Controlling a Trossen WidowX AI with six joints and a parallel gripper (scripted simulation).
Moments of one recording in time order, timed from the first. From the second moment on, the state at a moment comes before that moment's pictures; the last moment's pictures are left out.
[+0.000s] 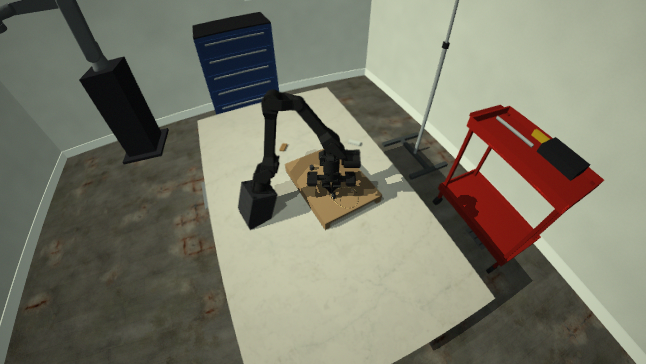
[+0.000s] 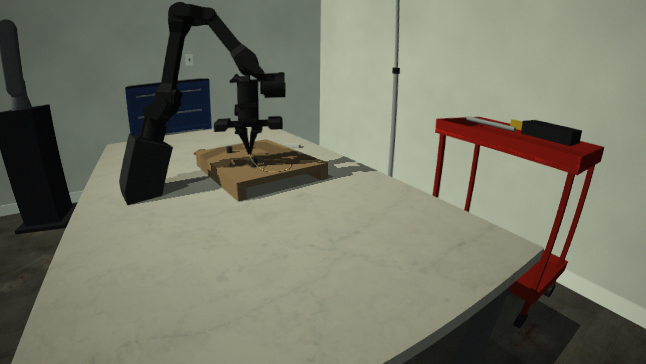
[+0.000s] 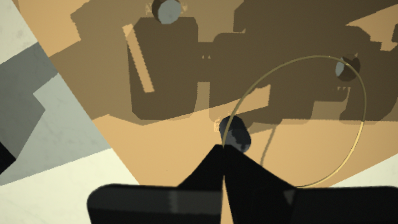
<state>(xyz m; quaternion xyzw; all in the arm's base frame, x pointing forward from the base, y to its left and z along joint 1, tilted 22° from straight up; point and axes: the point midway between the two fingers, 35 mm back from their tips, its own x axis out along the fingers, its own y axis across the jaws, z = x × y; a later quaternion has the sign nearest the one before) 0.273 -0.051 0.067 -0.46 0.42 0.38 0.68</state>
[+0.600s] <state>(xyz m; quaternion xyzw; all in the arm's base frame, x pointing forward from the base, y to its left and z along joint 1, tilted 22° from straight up) 0.254 -0.045 0.060 -0.46 0.42 0.38 0.68</state>
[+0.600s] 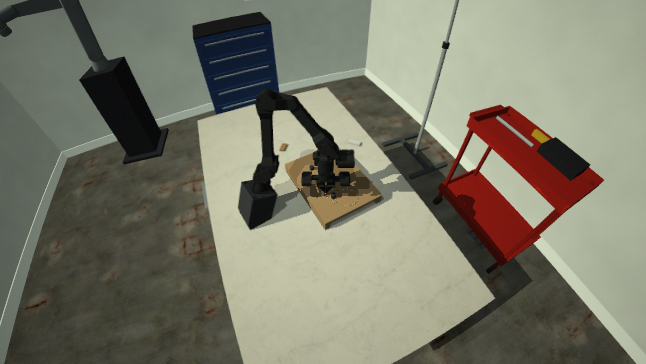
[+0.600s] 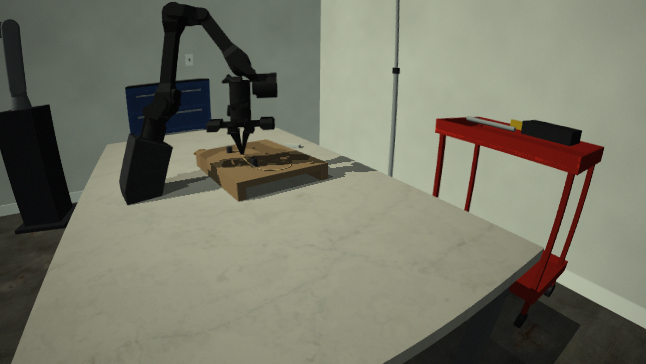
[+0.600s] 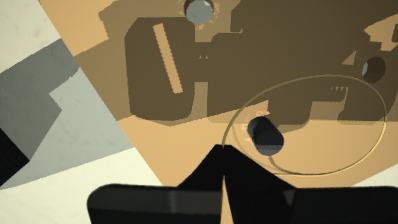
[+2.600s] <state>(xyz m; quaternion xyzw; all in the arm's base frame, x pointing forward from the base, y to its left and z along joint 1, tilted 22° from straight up) 0.260 -0.057 0.035 -0.61 0.32 0.47 0.55</state>
